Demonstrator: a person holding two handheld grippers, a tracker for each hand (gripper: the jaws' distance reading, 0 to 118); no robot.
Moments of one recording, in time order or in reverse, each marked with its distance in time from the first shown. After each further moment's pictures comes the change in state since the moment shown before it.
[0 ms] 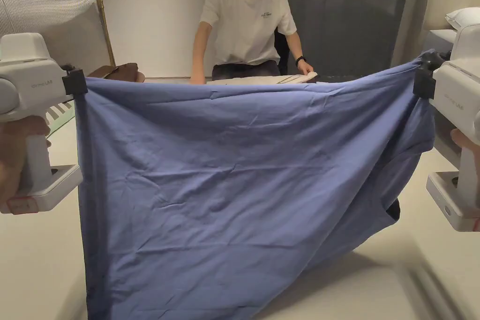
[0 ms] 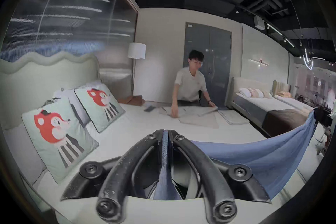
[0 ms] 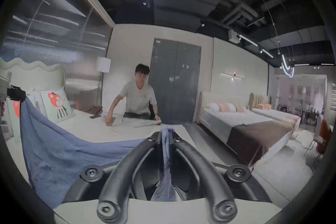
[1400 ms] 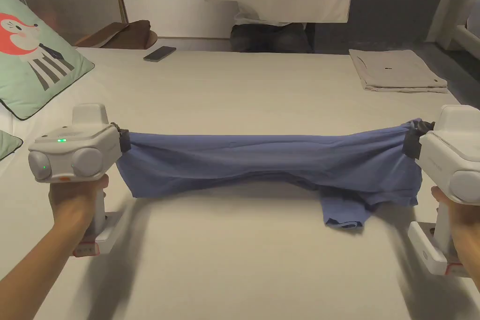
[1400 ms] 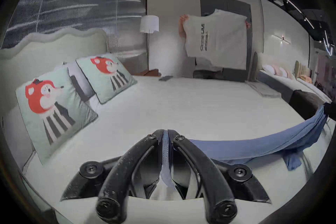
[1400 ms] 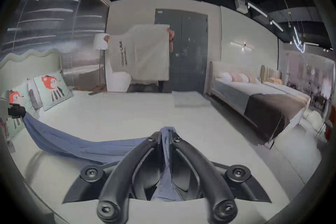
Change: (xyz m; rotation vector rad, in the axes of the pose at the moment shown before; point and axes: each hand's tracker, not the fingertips) left arm -0.006 -0.185 -0.143 -0.230 0.174 -0.046; right arm -0.036 -0.195 -0.134 -0.278 0.064 -0.092
